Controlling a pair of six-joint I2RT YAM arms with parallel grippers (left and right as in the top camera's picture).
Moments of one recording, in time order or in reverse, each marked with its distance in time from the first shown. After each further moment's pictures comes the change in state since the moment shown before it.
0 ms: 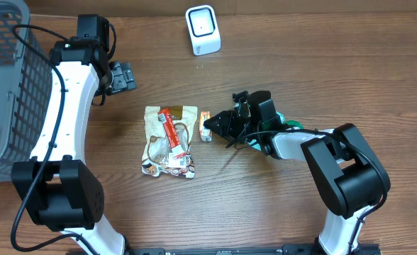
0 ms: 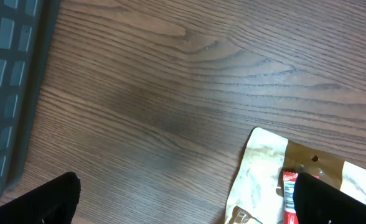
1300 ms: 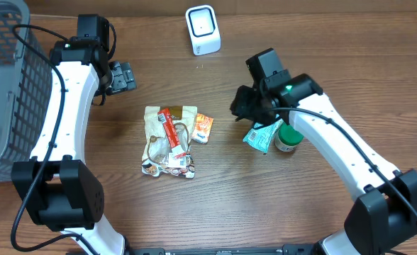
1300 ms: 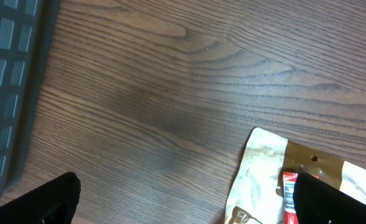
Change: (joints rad) left arm 0.000 0.000 0.000 0.000 0.000 0.000; right arm 0.022 -0.275 0.570 -1.304 0.536 -0.216
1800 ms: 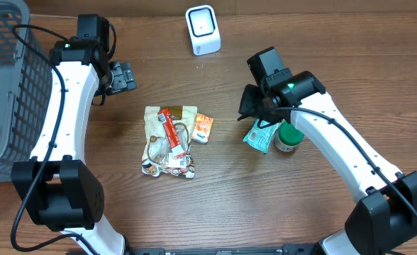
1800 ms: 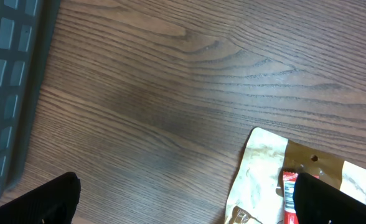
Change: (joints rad) left arm 0.000 0.000 0.000 0.000 0.000 0.000; right arm 0.006 -0.005 0.019 -0.030 0.116 0.000
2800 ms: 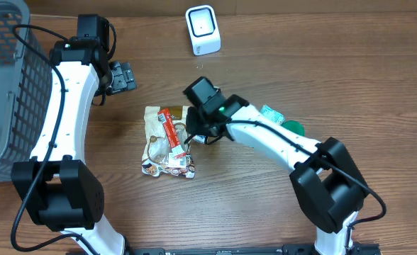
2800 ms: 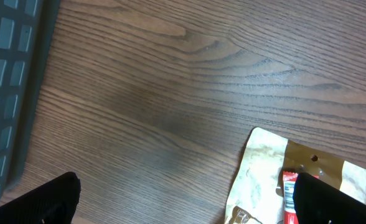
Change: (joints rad) left arm 0.000 0.000 0.000 0.000 0.000 0.000; right arm 0.279 0.281 0.001 0.320 -0.002 0.101
